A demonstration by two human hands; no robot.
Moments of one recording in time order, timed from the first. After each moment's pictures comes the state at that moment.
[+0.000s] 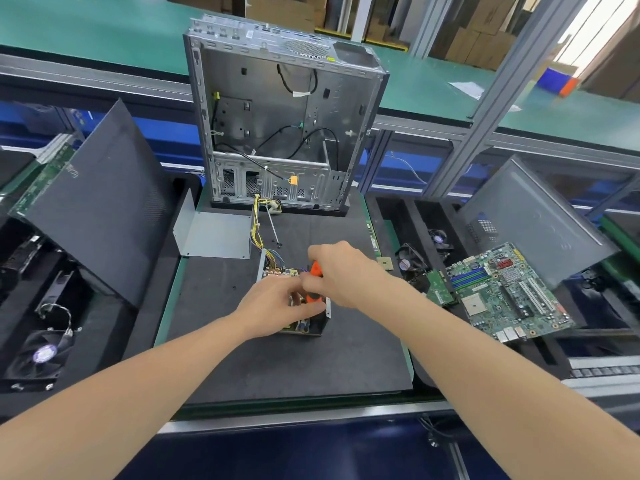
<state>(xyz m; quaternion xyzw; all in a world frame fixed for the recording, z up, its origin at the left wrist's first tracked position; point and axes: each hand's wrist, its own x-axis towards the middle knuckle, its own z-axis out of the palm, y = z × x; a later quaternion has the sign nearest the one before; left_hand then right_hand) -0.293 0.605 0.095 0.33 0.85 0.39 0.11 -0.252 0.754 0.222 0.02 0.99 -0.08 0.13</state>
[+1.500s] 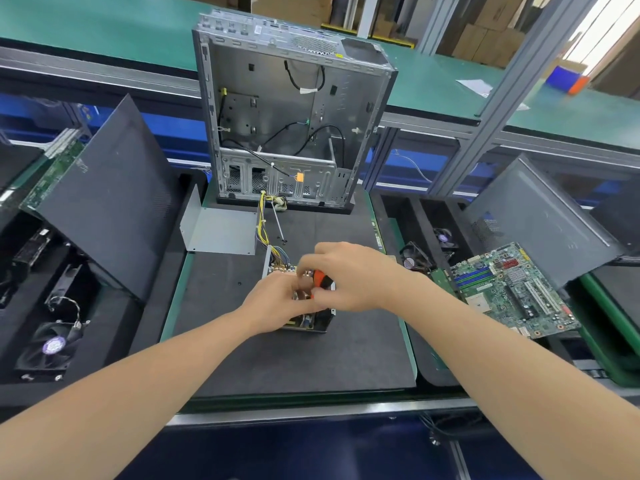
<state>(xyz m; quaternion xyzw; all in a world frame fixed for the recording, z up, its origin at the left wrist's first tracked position) -0.294 0.604 0.090 0.32 0.84 0.42 0.12 -0.240 0.766 0.230 -0.21 0.97 -0.04 0.09</state>
